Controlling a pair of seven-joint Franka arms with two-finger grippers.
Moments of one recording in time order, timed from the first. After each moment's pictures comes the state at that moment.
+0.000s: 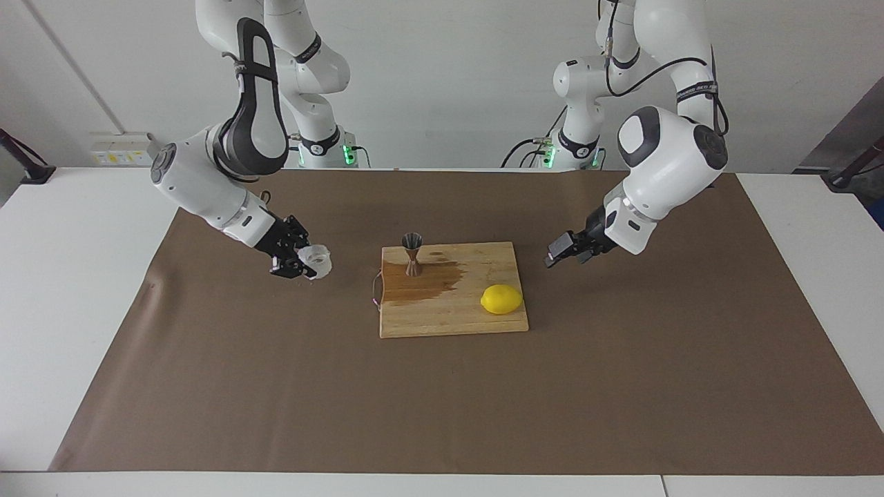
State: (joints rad) left arm 0.10 0.12 -0.35 -1.86 -0.32 2.04 -0.32; right arm 0.00 0.07 0.01 -2.11 0.54 2.11 -1.90
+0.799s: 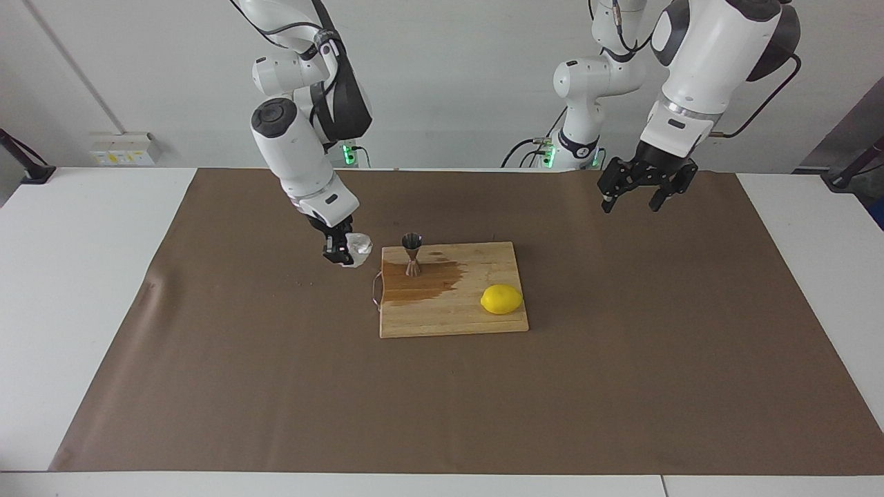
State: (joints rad) left arm 0.13 -0.07 -0.33 -1.69 -0.09 1.73 -0.24; right arm 0.27 0.03 0.02 -2.03 0.12 2.12 -1.36
